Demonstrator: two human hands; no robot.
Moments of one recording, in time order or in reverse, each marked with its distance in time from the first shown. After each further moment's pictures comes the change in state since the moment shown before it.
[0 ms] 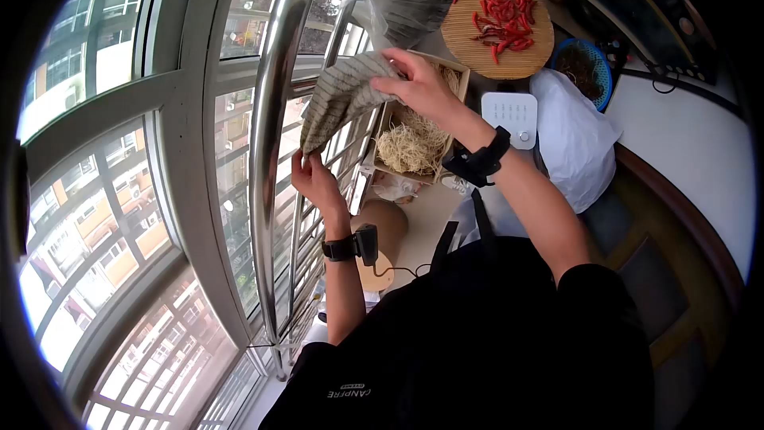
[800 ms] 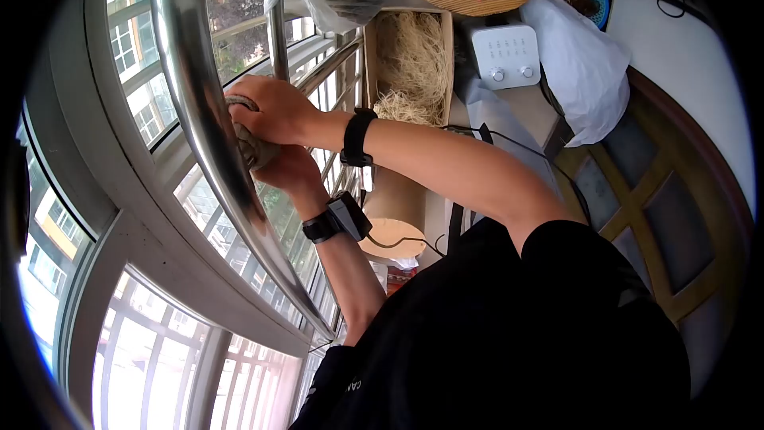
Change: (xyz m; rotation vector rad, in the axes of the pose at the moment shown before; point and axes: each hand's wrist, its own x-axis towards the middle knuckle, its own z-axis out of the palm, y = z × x) left_hand 0.087 -0.003 0.080 -0.684 -0.181 -0.142; right_hand 0.119 0.064 0.097 -0.150 0.108 -0.205
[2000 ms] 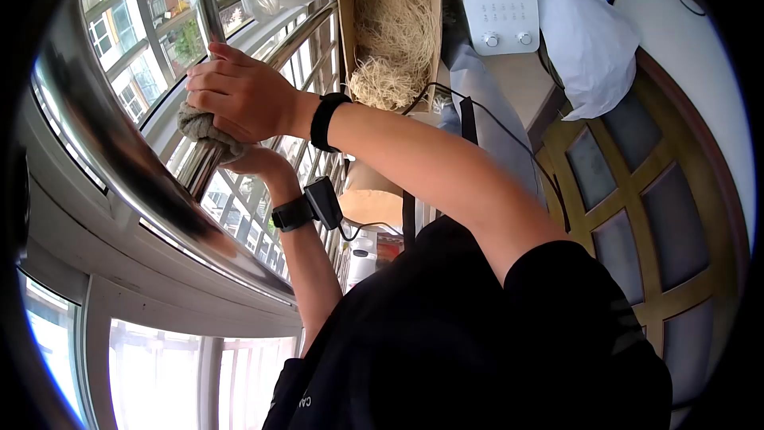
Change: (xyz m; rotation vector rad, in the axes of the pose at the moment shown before) left_hand 0.015 -0.054 -0.038 0.757 0.152 0.201; right_hand -0.010 0.082 -0.019 -0.439 0.204 -0.588
